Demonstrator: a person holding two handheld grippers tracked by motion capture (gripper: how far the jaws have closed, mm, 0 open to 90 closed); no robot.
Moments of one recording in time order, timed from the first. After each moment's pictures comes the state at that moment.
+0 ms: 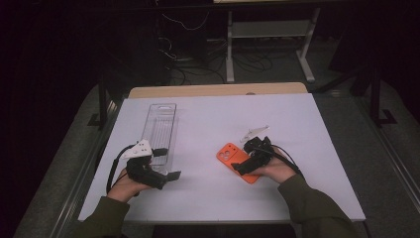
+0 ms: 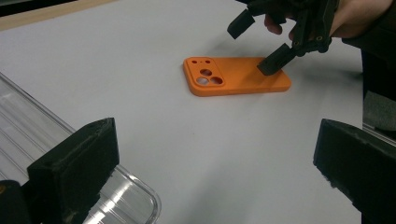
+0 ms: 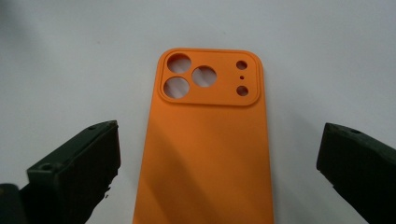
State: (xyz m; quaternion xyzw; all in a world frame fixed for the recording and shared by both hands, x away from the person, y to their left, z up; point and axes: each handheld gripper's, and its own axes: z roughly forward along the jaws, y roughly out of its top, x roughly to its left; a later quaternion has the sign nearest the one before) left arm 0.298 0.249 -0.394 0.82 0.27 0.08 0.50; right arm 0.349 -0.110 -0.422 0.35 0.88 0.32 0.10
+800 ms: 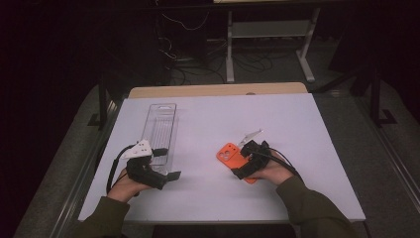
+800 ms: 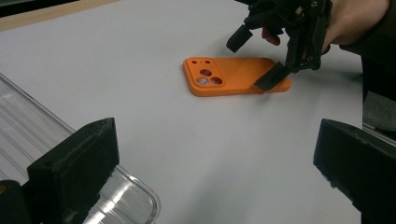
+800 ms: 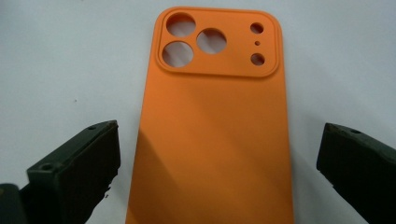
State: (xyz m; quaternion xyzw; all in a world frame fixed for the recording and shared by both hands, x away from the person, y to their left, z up) left arm 0.298 0.249 -0.394 0.82 0.27 0.08 0.50; right arm 0.349 -0.103 -0.437 0.34 0.89 0.28 0.10
